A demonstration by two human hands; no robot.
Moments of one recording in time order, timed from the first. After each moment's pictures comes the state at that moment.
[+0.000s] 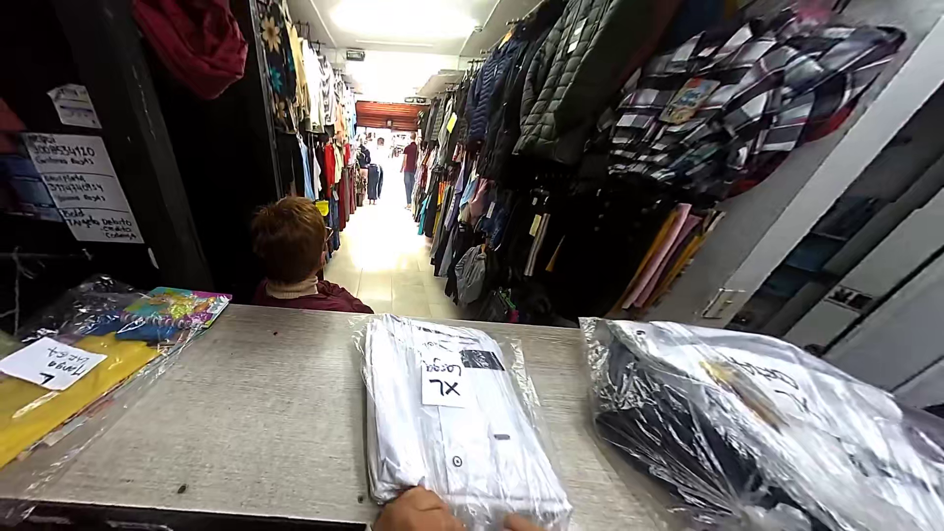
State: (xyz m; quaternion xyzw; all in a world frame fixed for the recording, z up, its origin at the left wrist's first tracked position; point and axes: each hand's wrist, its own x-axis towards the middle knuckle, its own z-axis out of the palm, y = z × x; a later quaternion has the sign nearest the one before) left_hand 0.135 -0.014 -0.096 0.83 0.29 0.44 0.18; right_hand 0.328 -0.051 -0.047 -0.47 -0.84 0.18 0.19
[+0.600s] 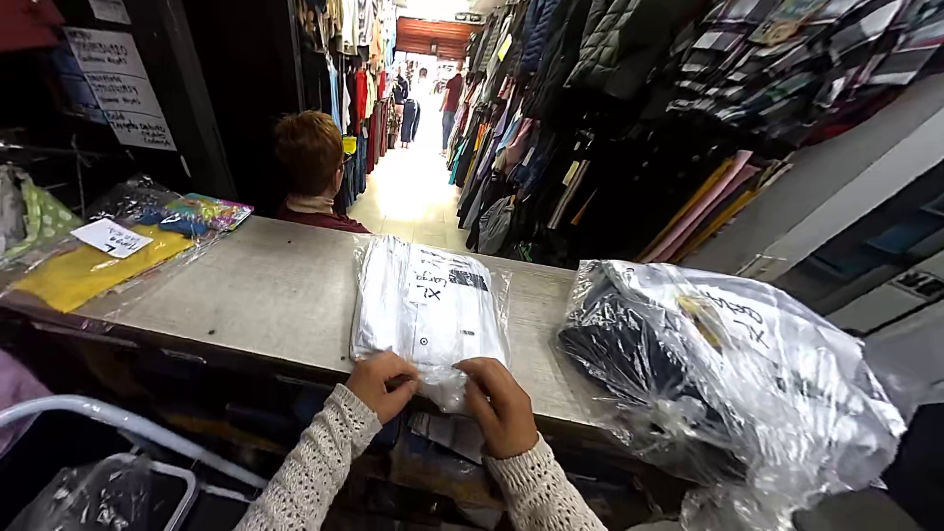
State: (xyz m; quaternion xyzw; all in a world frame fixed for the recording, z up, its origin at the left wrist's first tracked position) left_hand 0.157 -0.056 -0.088 0.75 0.46 0.42 0.23; right_hand 0.369 -0.031 -0.108 -0.35 -0.79 0.08 0.50
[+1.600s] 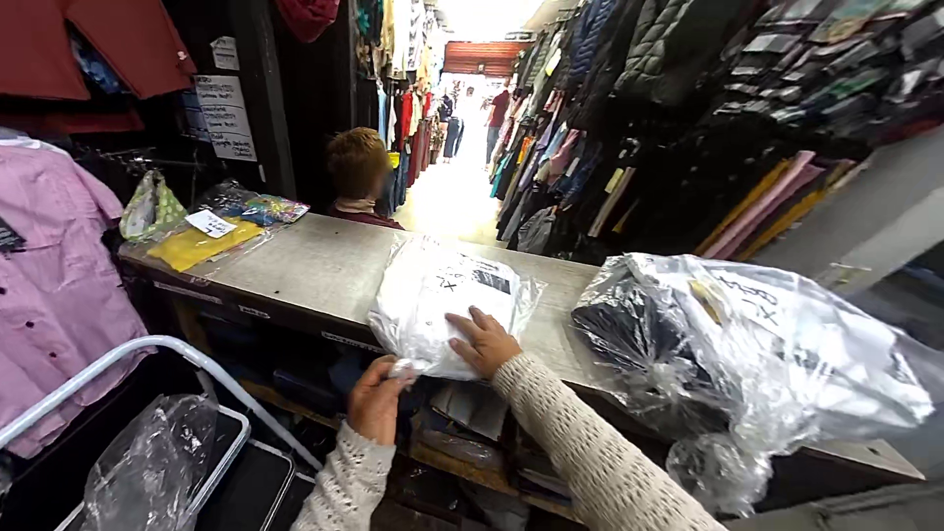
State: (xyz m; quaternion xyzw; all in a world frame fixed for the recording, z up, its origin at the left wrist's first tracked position) left_hand 0.208 -0.168 -0.103 0.32 0.33 0.79 0.40; right_hand 0.374 -0.015 -0.074 -0.49 -0.85 0.15 0.13
